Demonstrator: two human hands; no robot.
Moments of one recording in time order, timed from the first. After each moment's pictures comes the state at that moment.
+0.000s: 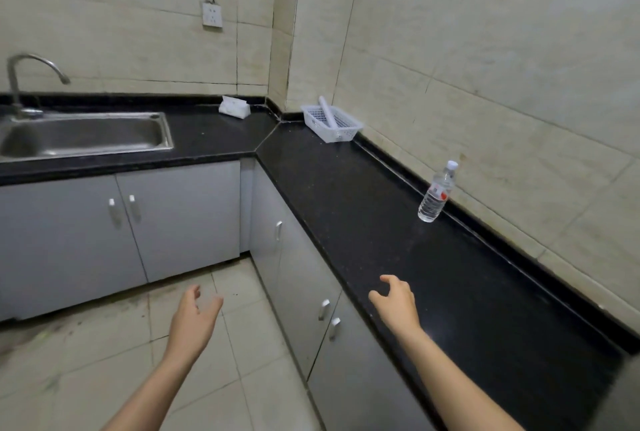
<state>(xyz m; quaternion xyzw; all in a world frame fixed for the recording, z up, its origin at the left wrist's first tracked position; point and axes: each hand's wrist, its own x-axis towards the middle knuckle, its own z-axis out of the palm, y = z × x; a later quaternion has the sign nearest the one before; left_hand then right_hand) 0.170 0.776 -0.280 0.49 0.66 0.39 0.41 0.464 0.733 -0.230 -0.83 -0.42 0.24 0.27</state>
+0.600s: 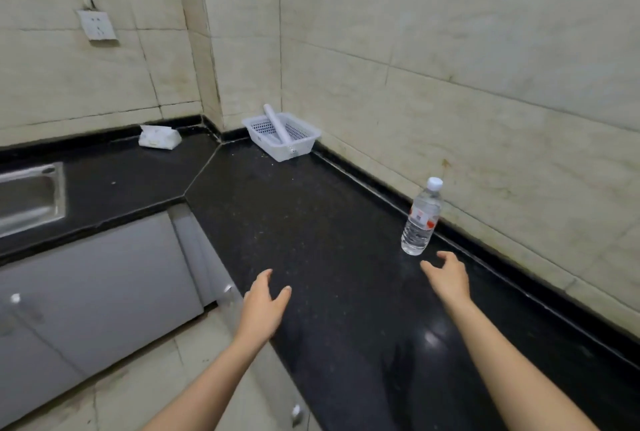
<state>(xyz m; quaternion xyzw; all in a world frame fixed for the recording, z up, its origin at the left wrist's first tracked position) 0.427 1.014 -0.266 0.65 0.57 0.28 0.41 0.711 0.936 -0.232 -0.87 -0.25 0.19 0.39</state>
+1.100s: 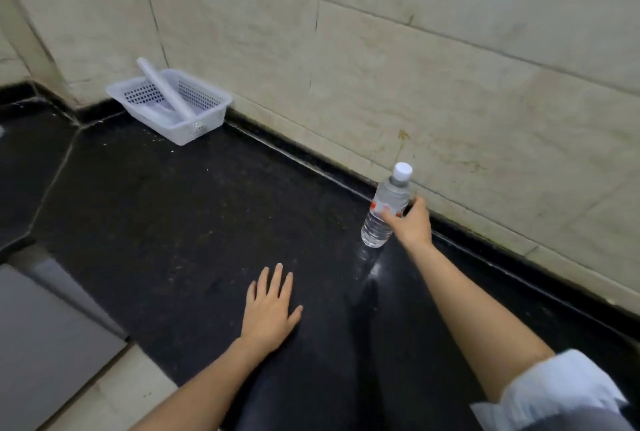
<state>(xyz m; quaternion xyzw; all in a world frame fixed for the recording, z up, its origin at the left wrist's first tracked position) 0.550 1.142 -0.353 0.93 0.36 -0.02 0.10 0.794 1.064 -0.243 -0.87 -0.15 0.14 0.44</state>
